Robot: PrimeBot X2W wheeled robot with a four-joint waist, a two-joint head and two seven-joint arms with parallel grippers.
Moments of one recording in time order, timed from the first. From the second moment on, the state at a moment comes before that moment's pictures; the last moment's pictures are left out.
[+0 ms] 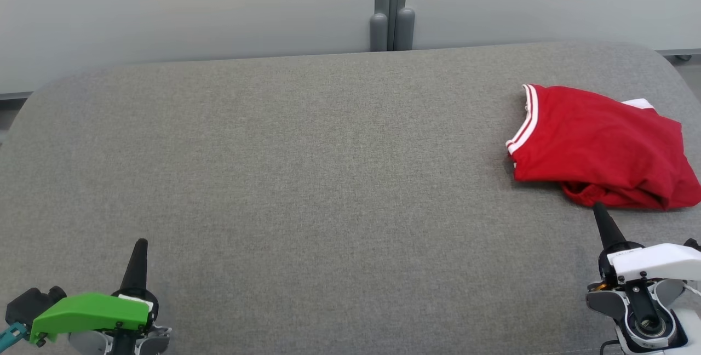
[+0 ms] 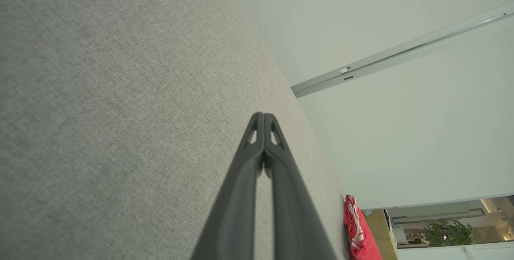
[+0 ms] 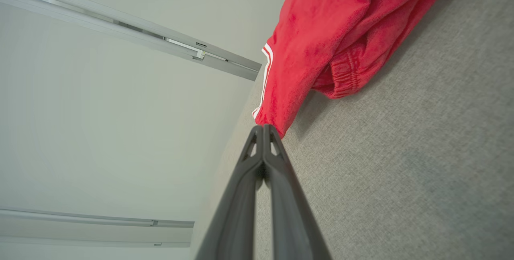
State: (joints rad) left arm -0.05 0.05 0.05 0.34 -1.20 -0.09 0.03; right arm -0.03 -0.12 -0.01 0.31 1.24 0.04 0.00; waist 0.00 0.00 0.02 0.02
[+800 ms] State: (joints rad) left arm -0.06 0.04 0.08 0.30 -1.49 -0.11 0.10; right arm -0.05 -0.06 -0.10 0.30 1.50 0.10 0.08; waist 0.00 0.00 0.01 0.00
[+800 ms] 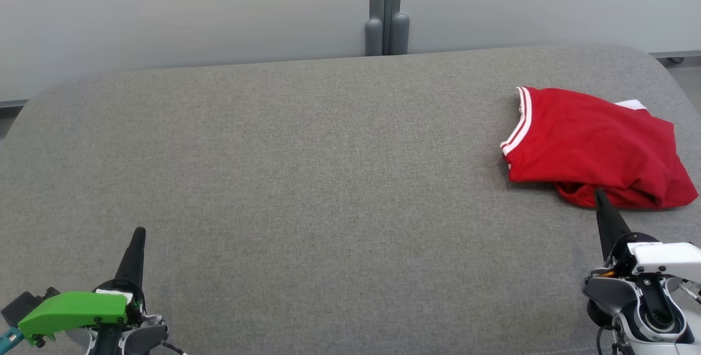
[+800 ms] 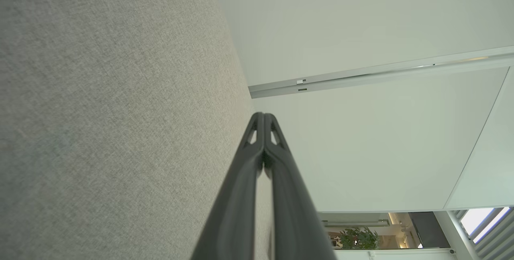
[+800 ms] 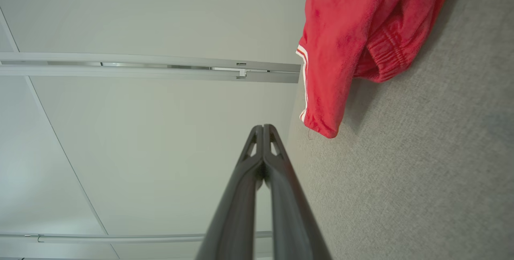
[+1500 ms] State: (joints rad) left arm -0.06 0.04 0.09 0.28 -1.60 -0.12 0.12; right arm -0.06 -0.04 -0.13 0.29 1.60 0.12 0.11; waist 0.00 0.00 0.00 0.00
